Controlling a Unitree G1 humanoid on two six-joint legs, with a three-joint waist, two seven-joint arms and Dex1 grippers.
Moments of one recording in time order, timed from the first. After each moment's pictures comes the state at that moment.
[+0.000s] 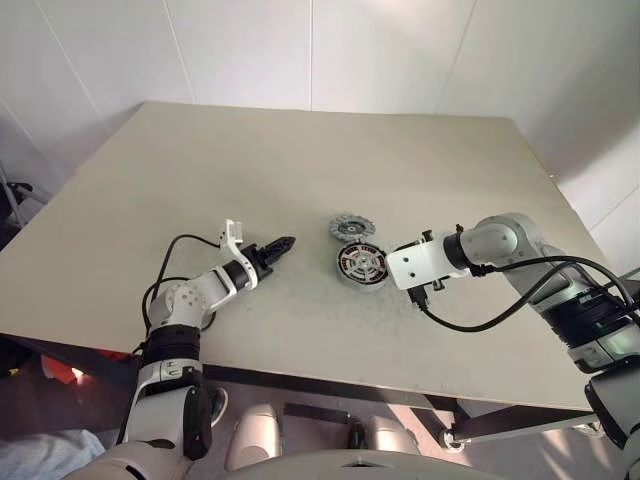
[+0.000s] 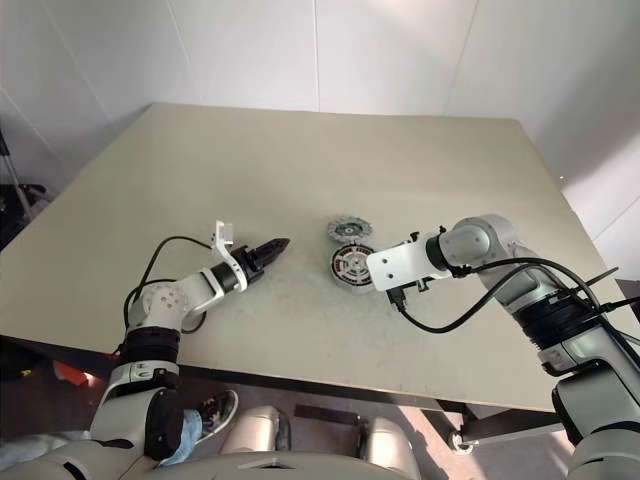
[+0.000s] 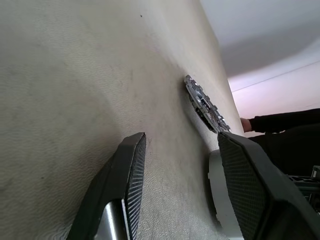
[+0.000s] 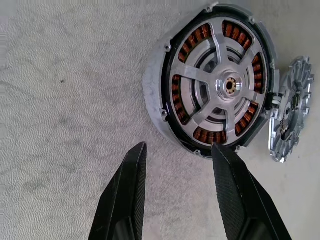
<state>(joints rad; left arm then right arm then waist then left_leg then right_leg) -0.49 0.12 0.35 0.41 -0.73 0.90 -0.50 -0.61 -0.86 0.46 0.13 -0.23 -0.17 1.21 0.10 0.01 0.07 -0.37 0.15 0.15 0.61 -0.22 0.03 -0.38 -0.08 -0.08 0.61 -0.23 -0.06</state>
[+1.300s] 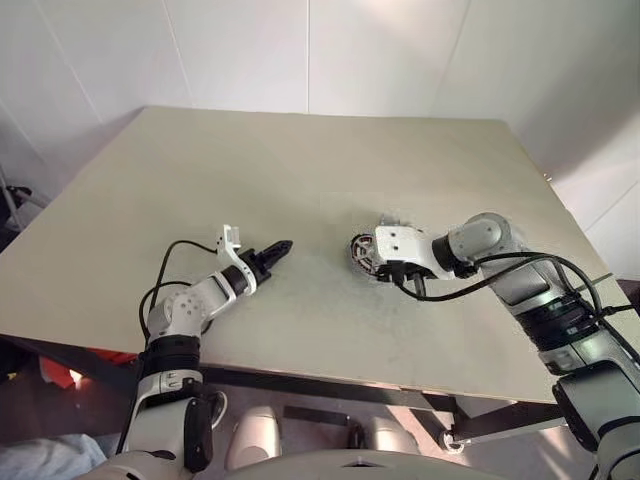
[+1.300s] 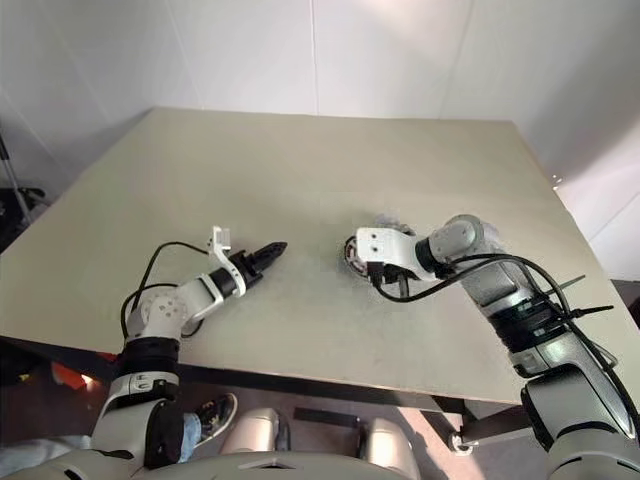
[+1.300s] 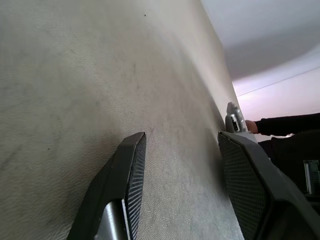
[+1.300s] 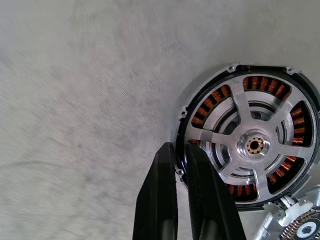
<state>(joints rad) -0.43 0.10 0.34 0.34 -0.74 0.87 -0.45 -0.59 -0.71 0.36 -0.03 -0.10 0.46 1.34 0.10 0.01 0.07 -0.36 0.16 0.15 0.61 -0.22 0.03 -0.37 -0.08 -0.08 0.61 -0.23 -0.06</state>
